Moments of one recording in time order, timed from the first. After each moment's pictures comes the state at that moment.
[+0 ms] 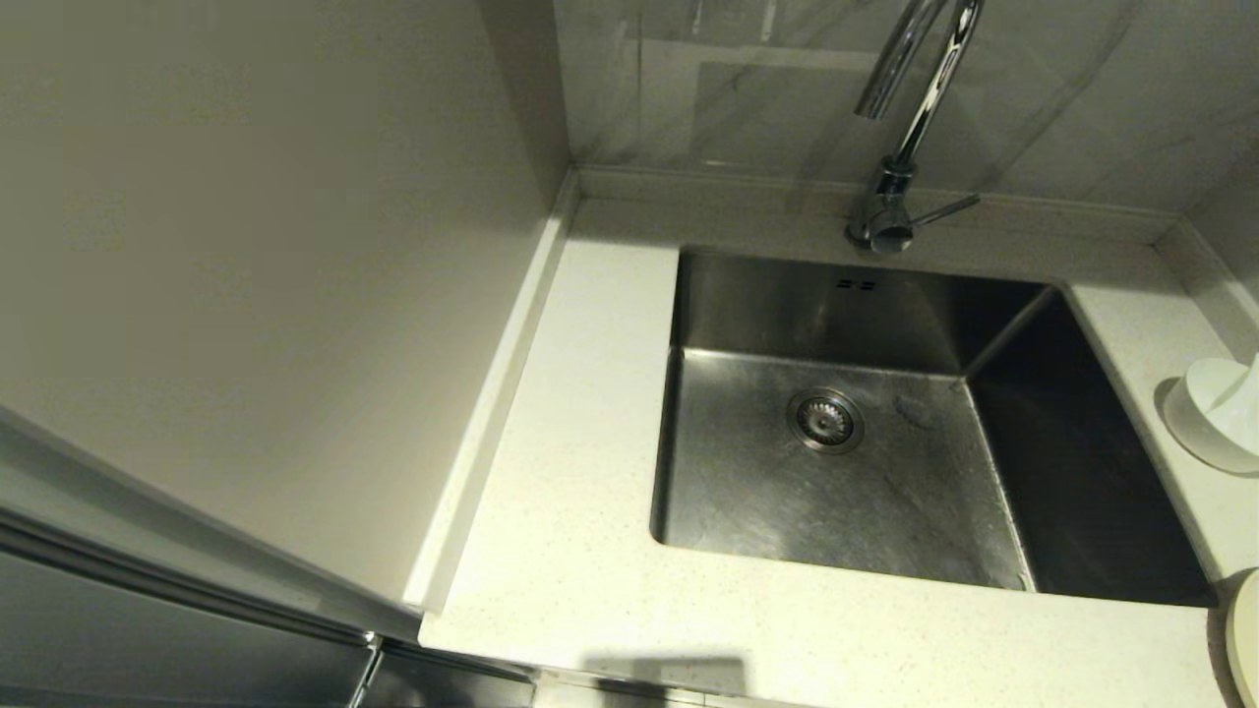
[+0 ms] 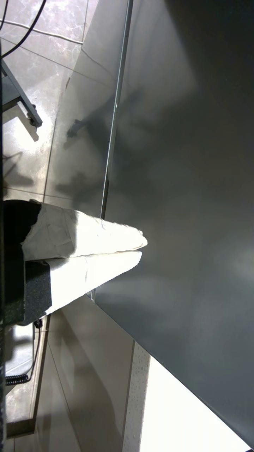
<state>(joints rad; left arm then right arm) 0.00 0.00 0.00 0.00 0.02 -0.02 0.00 0.00 0.00 0.00 -0.01 0.00</state>
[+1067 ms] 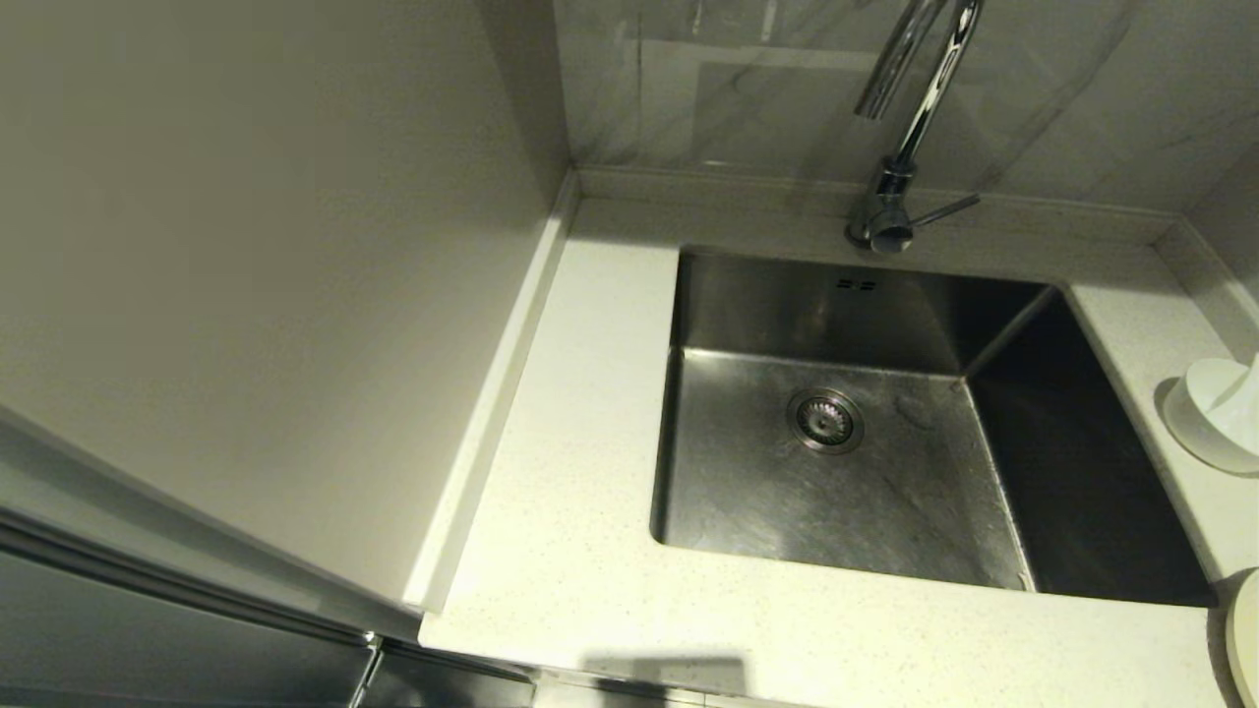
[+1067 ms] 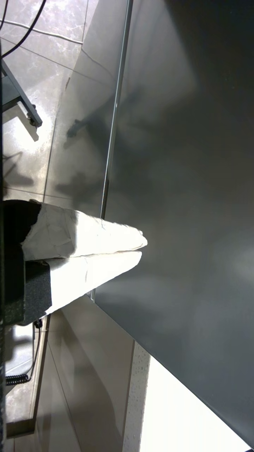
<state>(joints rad) 0.00 0.00 0.00 0.00 0.02 -0.02 0.00 0.00 0.00 0.00 -0.01 0.00</state>
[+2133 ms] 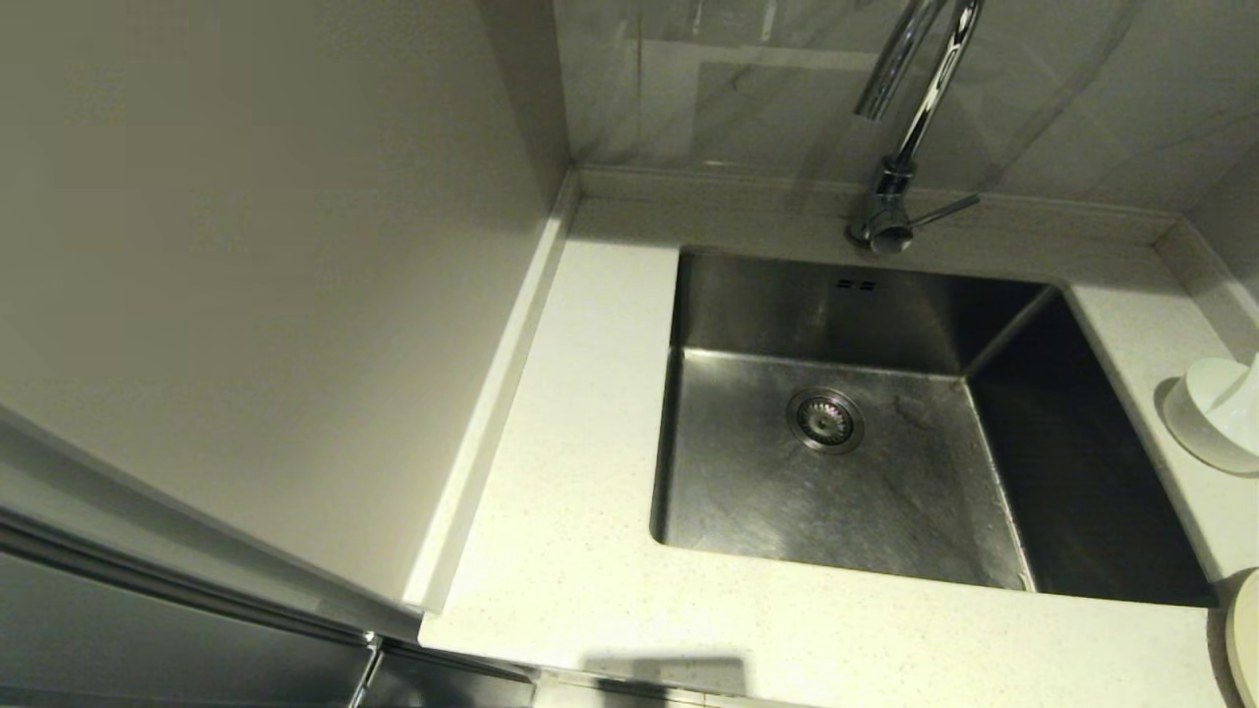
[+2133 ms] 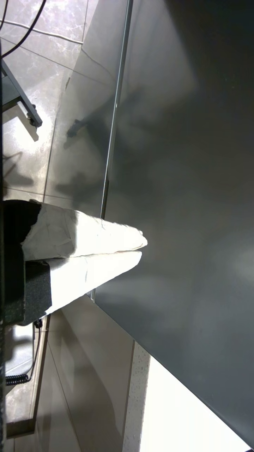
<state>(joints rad) 0.00 0.00 0.00 0.00 0.02 -0.02 0.00 0.00 0.00 0.00 -0.01 0.00</state>
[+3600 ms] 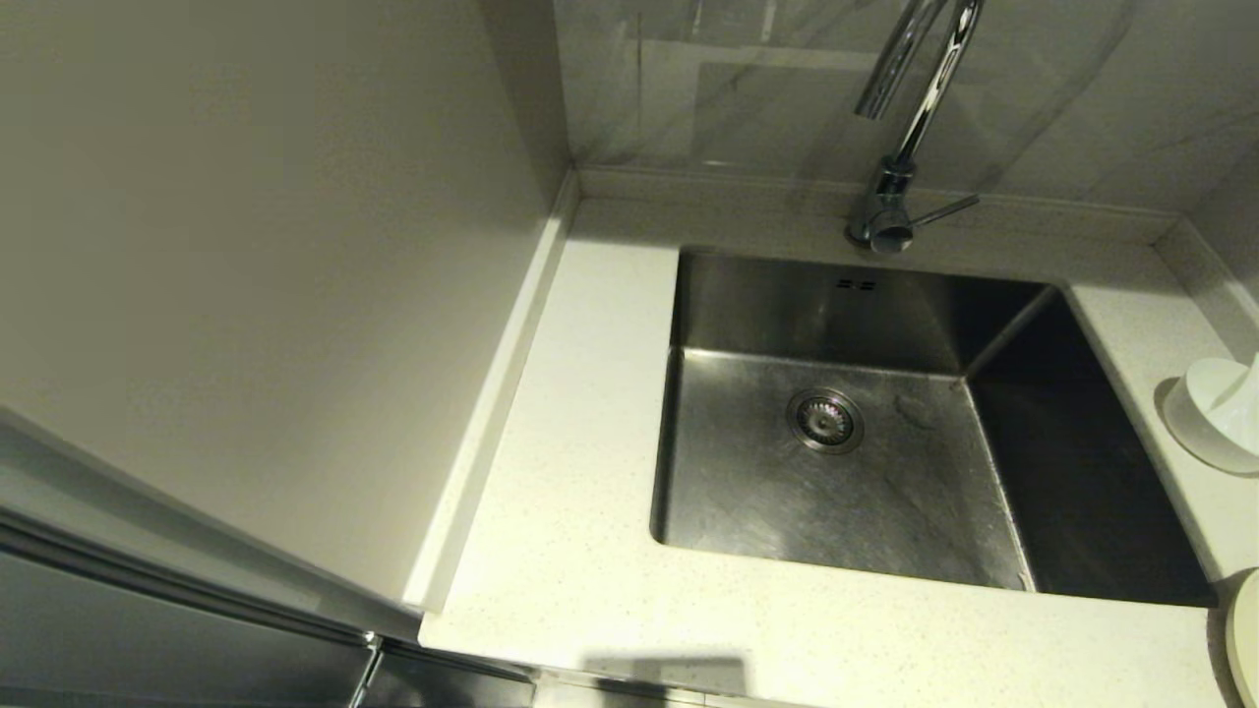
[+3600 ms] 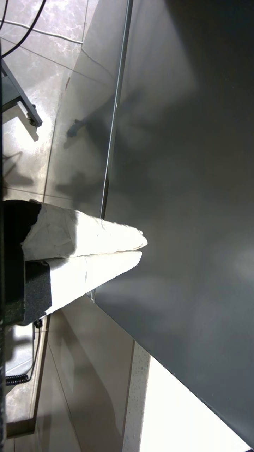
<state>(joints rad) 0.00 0.00 0.00 0.00 0.02 -0.02 0.00 0.00 0.00 0.00 -0.01 0.00</state>
